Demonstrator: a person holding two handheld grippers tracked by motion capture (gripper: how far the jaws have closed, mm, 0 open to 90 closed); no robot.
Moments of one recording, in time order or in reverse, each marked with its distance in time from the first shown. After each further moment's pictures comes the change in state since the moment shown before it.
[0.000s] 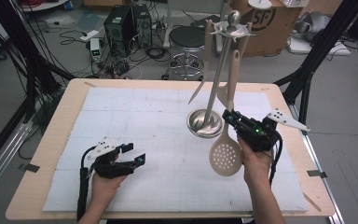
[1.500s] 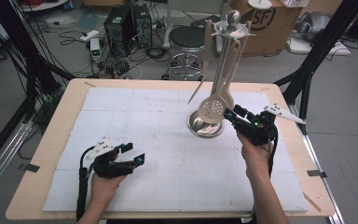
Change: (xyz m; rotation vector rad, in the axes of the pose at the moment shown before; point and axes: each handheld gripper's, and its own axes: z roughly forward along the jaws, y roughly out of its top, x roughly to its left) left arm 0.000 0.001 -0.002 -0.008 -0.001 -0.002; right arm -0.026 -0.004 0.012 0.061 -0.152 0.035
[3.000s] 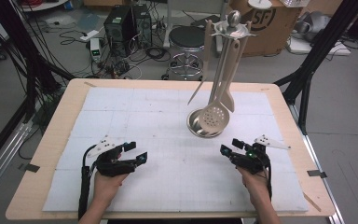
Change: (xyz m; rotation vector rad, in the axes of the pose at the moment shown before) left arm 0.001 0.002 0.007 -0.019 -0.047 -0.028; right arm -0.043 -0.099 -0.012 0.191 0.037 0.012
